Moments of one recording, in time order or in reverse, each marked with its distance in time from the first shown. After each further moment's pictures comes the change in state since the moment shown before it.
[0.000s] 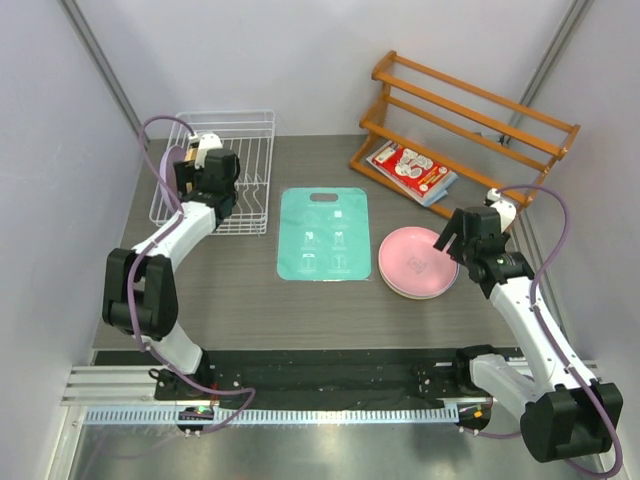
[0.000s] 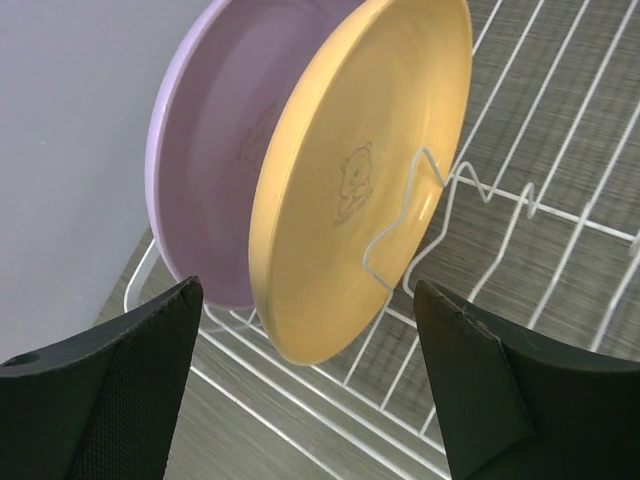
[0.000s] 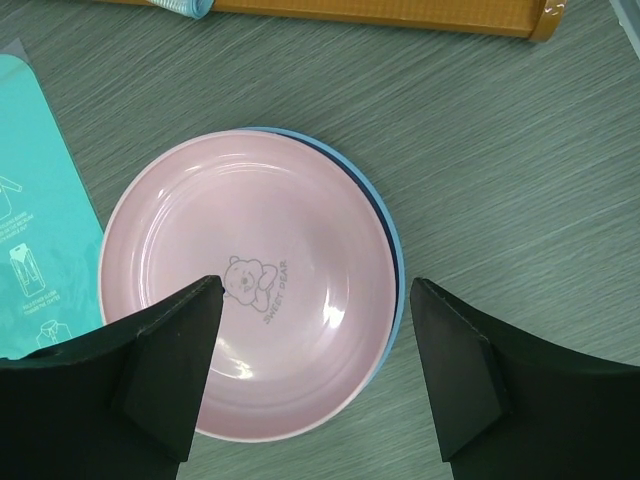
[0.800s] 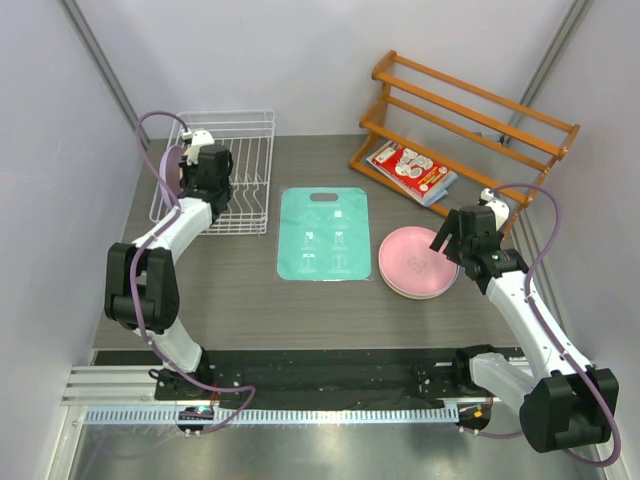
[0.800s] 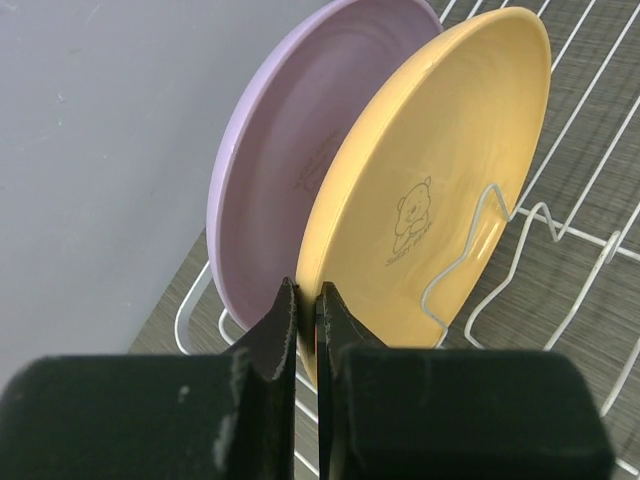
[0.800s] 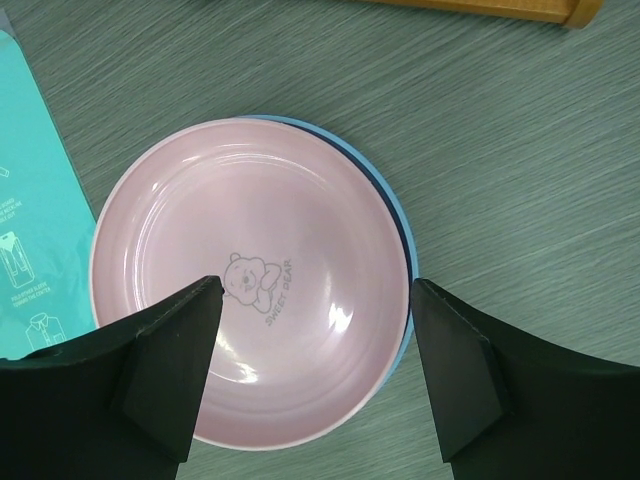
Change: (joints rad) left arm 0.051 0.051 0.029 0.052 -0.070 0.078; right arm 0.000 0.054 -0.018 0.043 -0.032 -0.011
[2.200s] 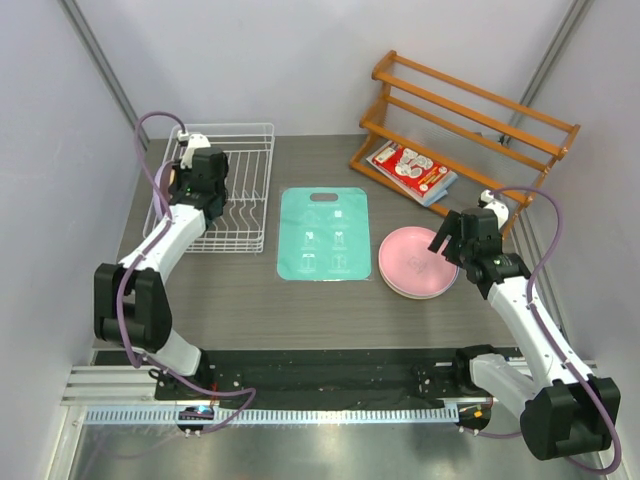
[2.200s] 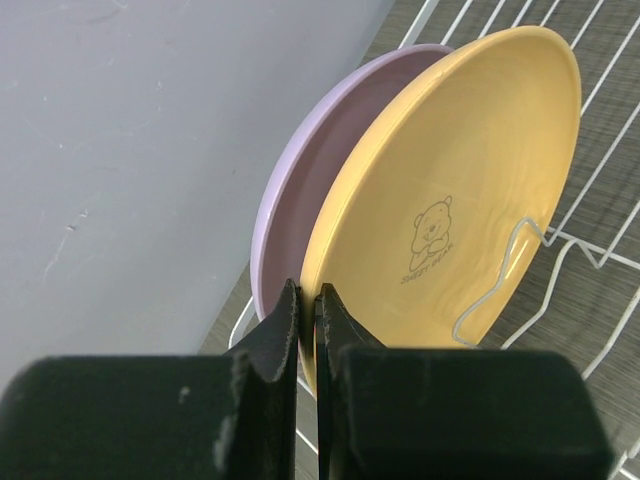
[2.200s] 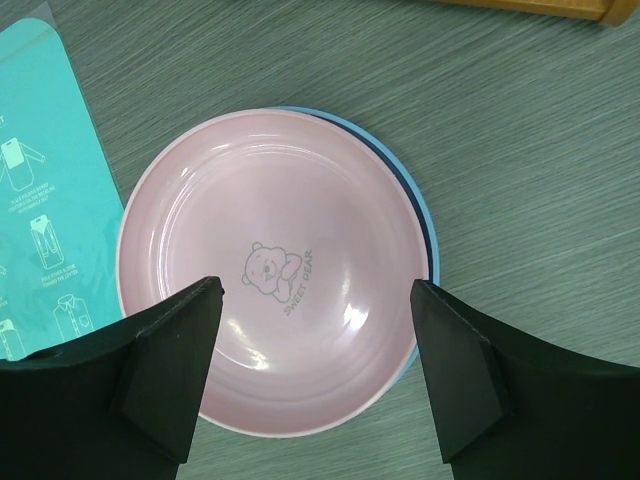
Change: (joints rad) left arm -0.012 -0.132 -0.028 -0.144 -0.063 0.086; right arm 0.000 -0.041 -0.019 0.014 -0.054 0.000
